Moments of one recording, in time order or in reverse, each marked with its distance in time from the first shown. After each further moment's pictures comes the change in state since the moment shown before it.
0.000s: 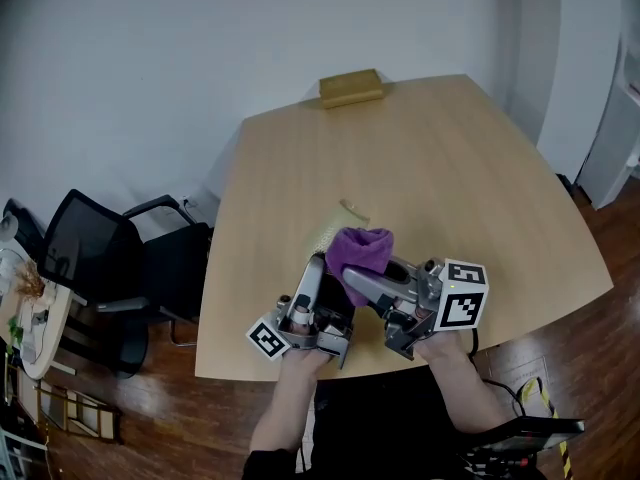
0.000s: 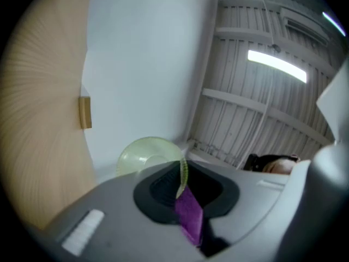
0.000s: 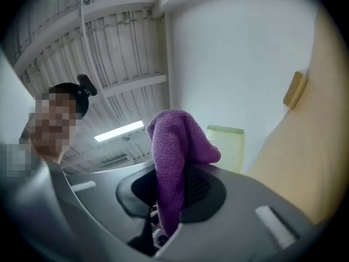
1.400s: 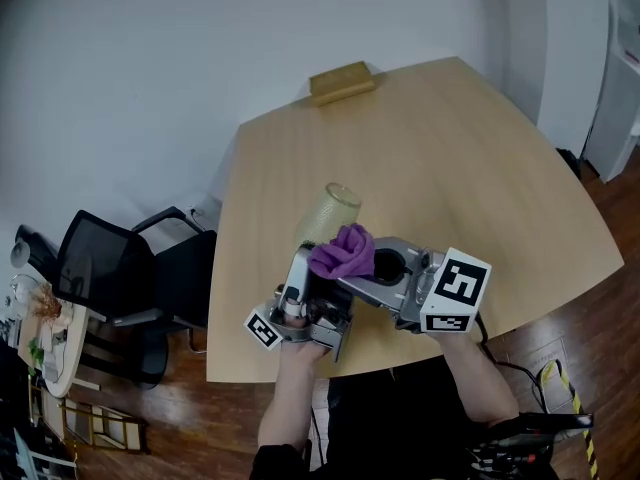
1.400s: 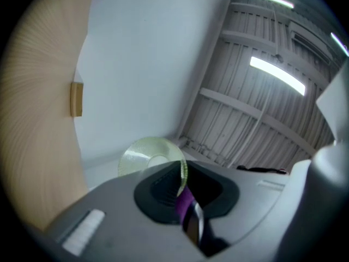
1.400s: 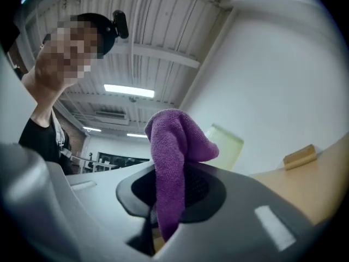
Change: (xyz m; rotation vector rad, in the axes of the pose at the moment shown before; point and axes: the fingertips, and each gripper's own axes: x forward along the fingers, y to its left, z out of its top) left arm 0.024 -0.012 0.001 -0.077 0.049 -0.096; right arm 0.003 0.009 -0.005 -0.541 0.175 -0.045
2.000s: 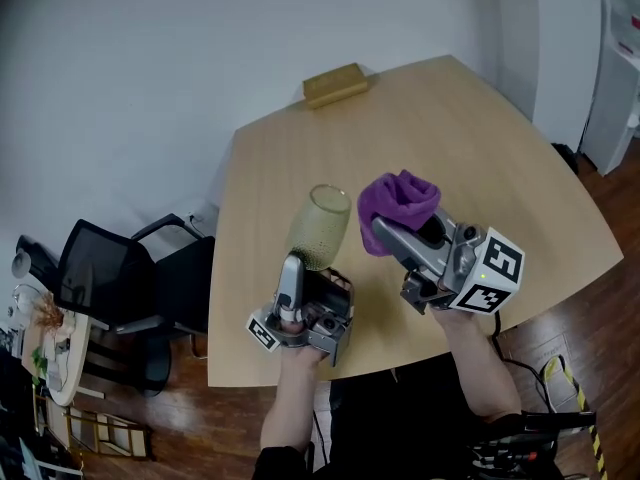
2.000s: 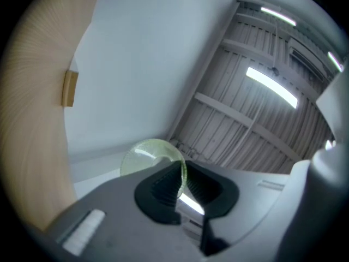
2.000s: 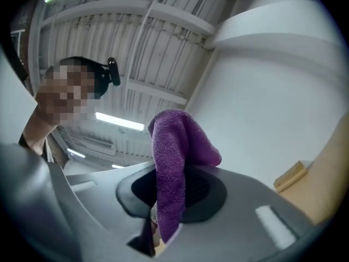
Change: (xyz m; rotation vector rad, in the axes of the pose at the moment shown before) left arm 0.006 -0.016 0.001 -0.072 -0.035 -0.115; right arm -0.059 -0.046 0.081 0.026 -0.369 -0.143
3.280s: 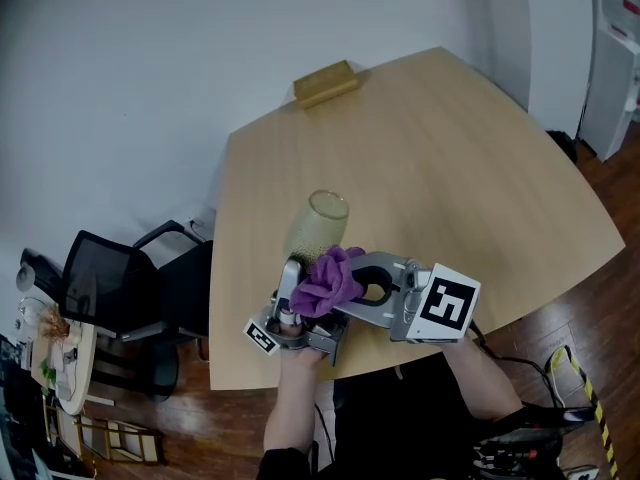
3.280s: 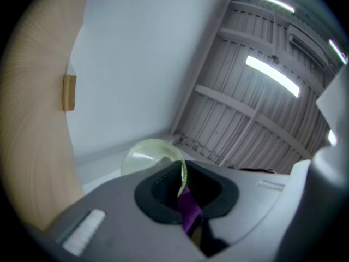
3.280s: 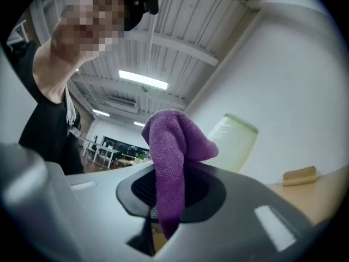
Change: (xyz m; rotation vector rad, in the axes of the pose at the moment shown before) left arm -0.004 0.008 -0.009 0.053 0.059 0.038; right arm 0.011 0.078 -0.098 -0.153 0.375 0.230
